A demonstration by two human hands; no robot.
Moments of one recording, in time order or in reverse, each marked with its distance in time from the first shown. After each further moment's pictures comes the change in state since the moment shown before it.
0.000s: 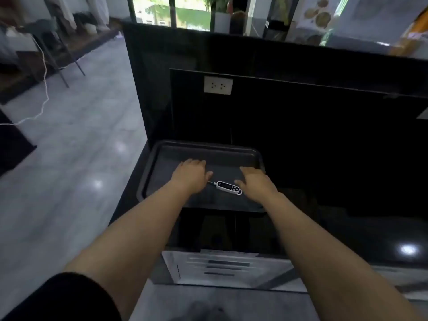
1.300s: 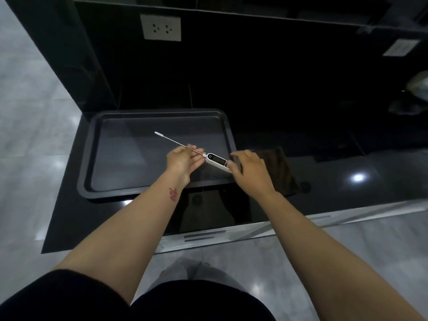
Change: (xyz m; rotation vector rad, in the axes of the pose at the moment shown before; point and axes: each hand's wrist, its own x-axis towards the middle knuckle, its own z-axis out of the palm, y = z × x) left_hand 0.034 0.087 0.048 -1.898 -0.029 -0.613; right_hand -0.045 0.069 0.033 0.161 0.322 0.097
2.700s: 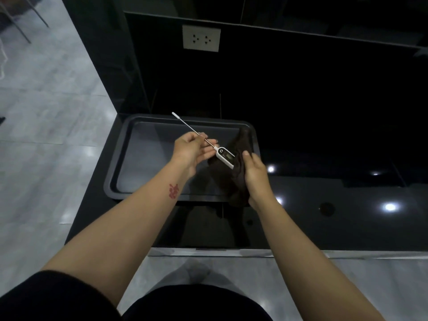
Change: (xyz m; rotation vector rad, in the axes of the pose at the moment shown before) left_hand 0.004 0.064 -0.012 0.073 -0.068 0.176; right_hand 0.046 -0.069 0.016 1.173 -0.036 0.538
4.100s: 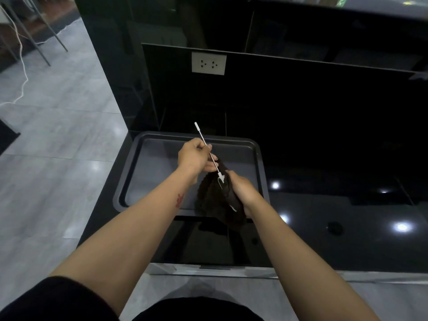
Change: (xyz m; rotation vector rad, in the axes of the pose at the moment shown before) left_hand 0.002 0.020 0.002 0.418 0.105 0.128; right_hand 0.005 -0.009 0.023 -0.228 -0.271 0.303
